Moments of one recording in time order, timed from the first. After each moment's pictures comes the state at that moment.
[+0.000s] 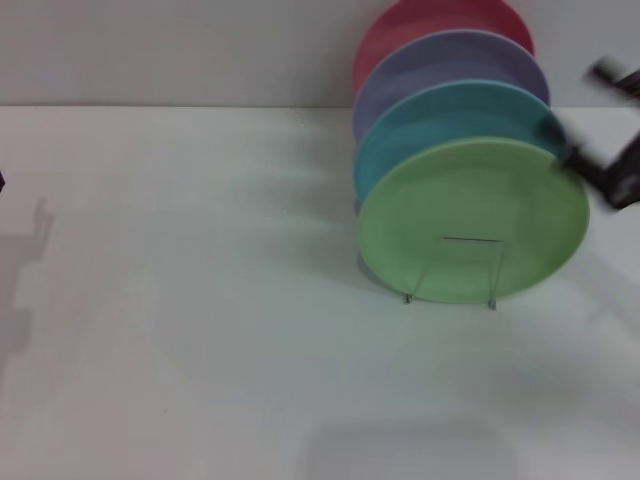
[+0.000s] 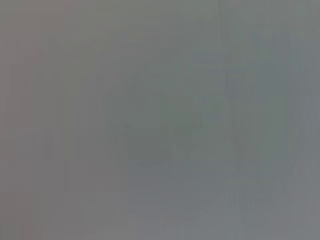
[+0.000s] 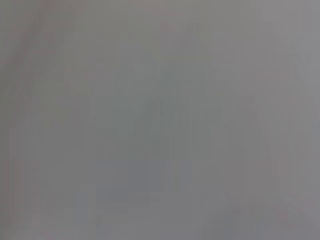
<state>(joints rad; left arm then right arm) -0.38 -2.07 1.73 0.22 -0.46 1.03 -0.01 0.20 2.09 2.14 0.69 -1.01 1.51 -2.66</state>
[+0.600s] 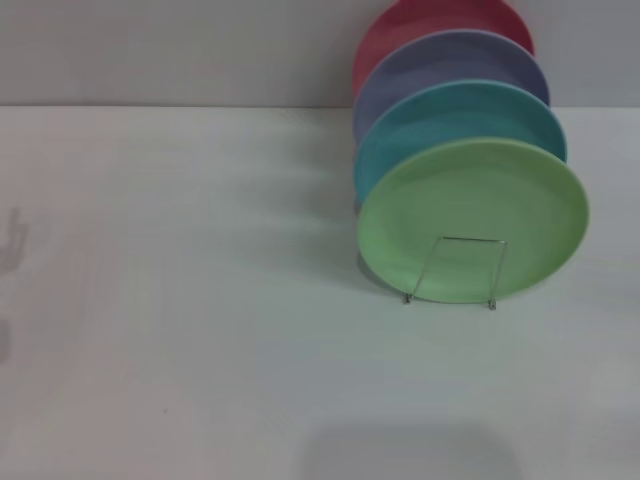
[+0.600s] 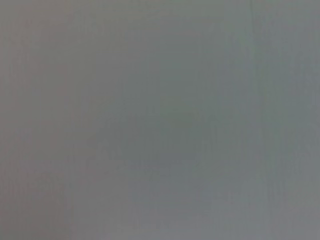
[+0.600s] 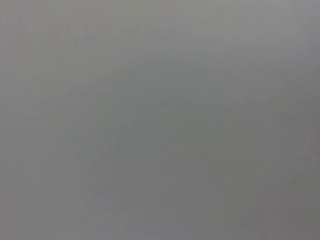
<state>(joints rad) -0.35 -2.07 1.70 0.22 -0.46 1.03 -0.02 0.13 2.09 2.18 0.30 -0.17 1.38 -2.70</state>
